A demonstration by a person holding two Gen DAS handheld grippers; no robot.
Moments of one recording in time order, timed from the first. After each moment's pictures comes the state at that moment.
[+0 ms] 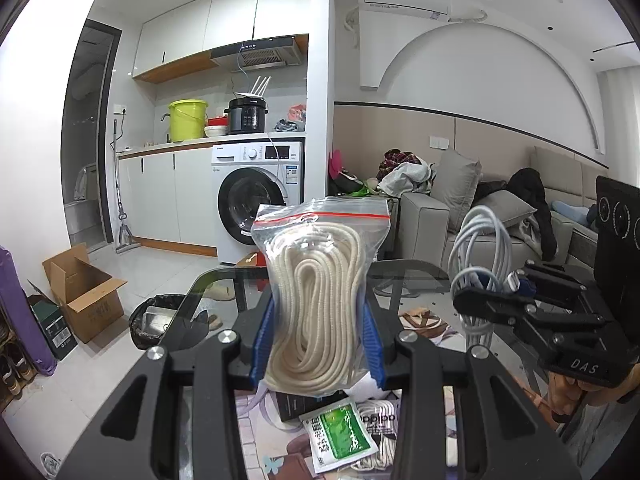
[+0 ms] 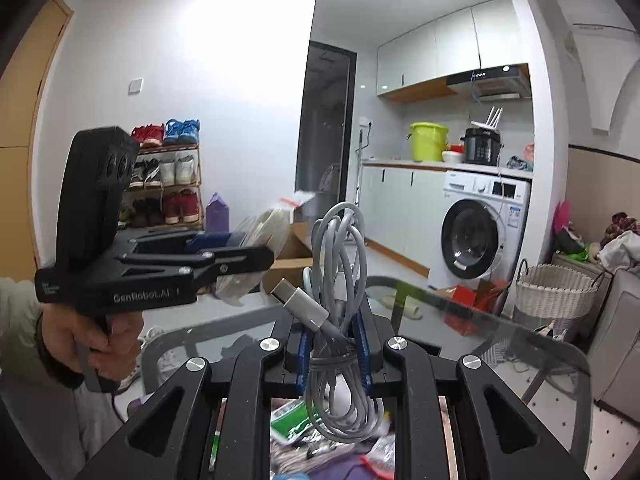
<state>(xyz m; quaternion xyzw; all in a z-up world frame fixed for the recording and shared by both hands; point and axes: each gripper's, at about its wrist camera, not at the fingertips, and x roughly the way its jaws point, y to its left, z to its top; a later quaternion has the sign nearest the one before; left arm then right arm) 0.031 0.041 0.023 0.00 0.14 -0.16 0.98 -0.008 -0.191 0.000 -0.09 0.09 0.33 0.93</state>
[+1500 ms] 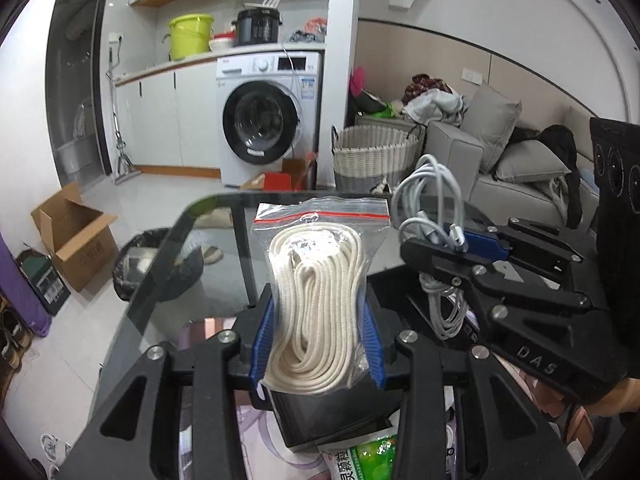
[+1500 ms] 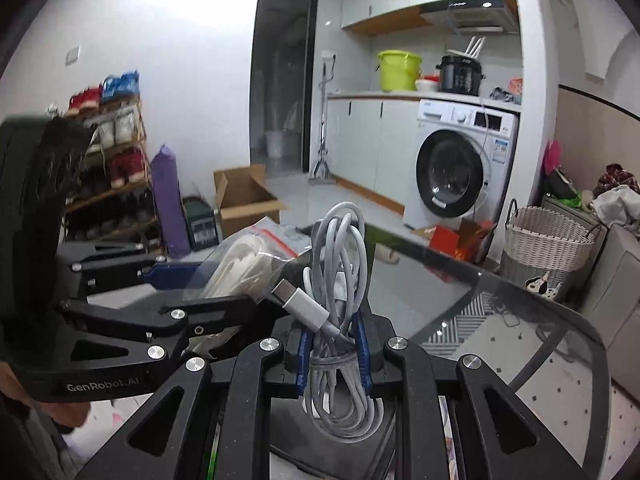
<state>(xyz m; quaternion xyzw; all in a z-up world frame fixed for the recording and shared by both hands) 0.175 0.019 -0.038 0.00 0.30 -0.14 0.94 0.190 -0.143 -0.046 -0.11 0.23 0.27 0.93</state>
